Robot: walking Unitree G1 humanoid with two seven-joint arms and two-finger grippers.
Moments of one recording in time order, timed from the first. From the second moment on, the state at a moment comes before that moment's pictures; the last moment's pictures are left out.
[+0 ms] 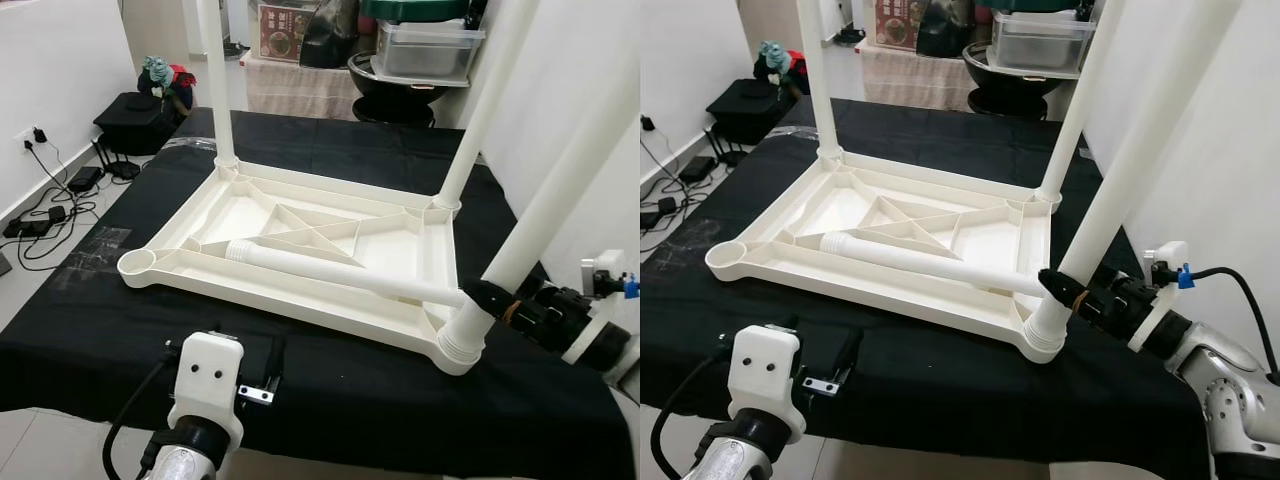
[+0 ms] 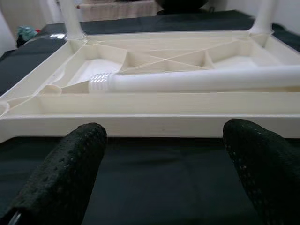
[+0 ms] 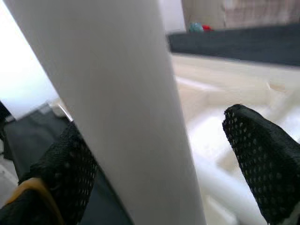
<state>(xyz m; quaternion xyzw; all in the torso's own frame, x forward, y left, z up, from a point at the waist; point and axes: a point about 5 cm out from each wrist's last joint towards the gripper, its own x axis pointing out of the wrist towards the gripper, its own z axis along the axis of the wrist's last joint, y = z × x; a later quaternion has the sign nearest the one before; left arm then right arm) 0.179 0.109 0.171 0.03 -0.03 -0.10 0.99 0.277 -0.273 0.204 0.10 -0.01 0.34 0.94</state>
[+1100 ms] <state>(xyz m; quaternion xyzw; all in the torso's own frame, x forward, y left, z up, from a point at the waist) 0.177 0.070 0.160 -0.01 0.00 -0.31 0.95 0.322 -0.141 0.213 0.00 -0.08 0.20 0.98</state>
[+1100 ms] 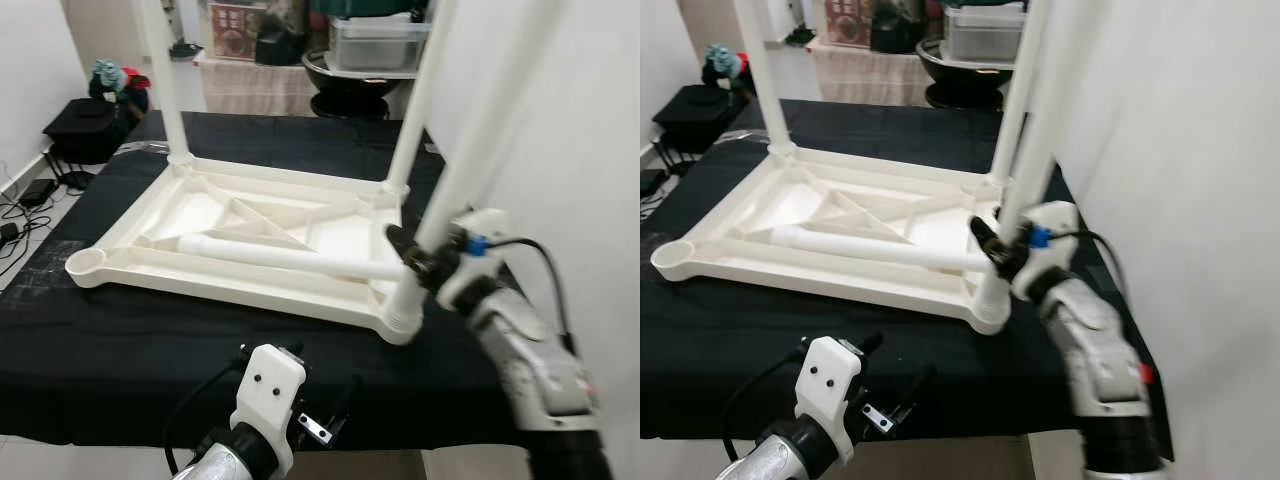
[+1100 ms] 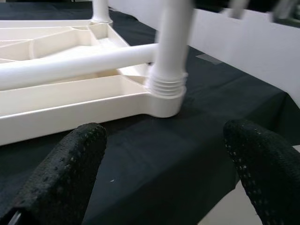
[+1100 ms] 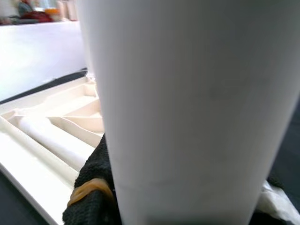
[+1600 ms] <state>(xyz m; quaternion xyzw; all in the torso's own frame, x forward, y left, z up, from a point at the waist) 0.179 0.072 0.162 0.00 -0.01 -0.29 0.96 0.337 -0.101 0.225 0.00 -0.04 -0.01 1.00</state>
